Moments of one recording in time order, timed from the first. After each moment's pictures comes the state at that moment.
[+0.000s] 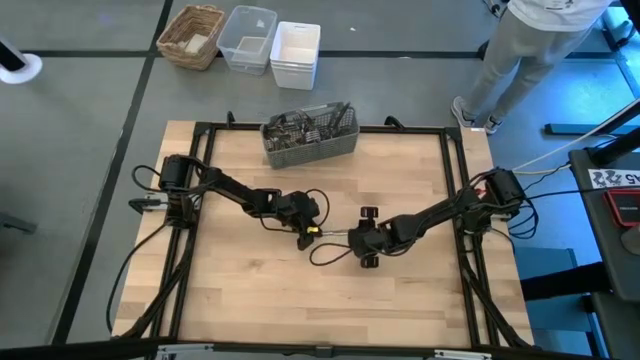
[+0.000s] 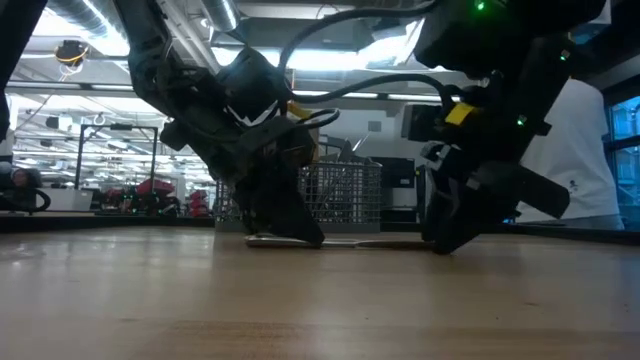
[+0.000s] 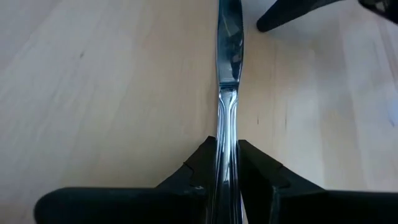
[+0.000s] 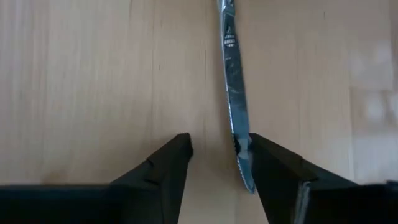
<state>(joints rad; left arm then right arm) 0.00 1.91 0.76 0.37 0.20 -0.43 0.28 1.77 0.90 -0.32 0.35 0.15</state>
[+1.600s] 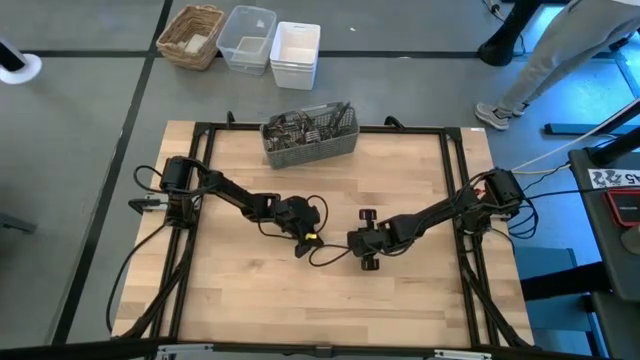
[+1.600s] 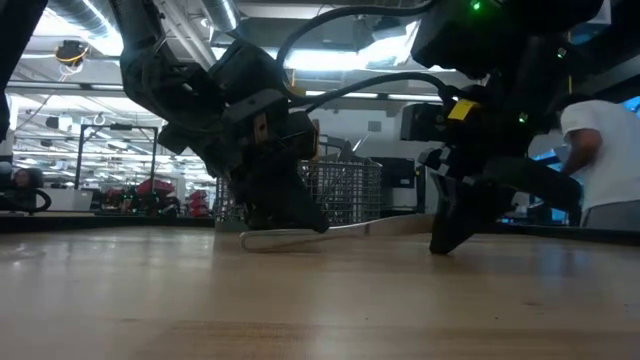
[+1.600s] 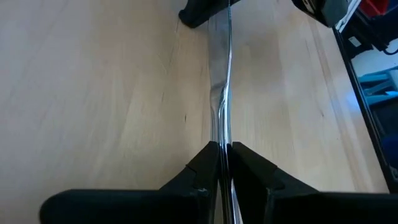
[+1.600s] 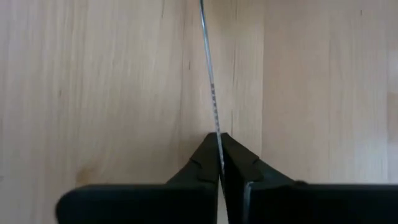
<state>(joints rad) -0.02 1.91 0.76 0.51 0.31 -0.48 0.28 1.78 0.91 -0.31 0.26 0.14</state>
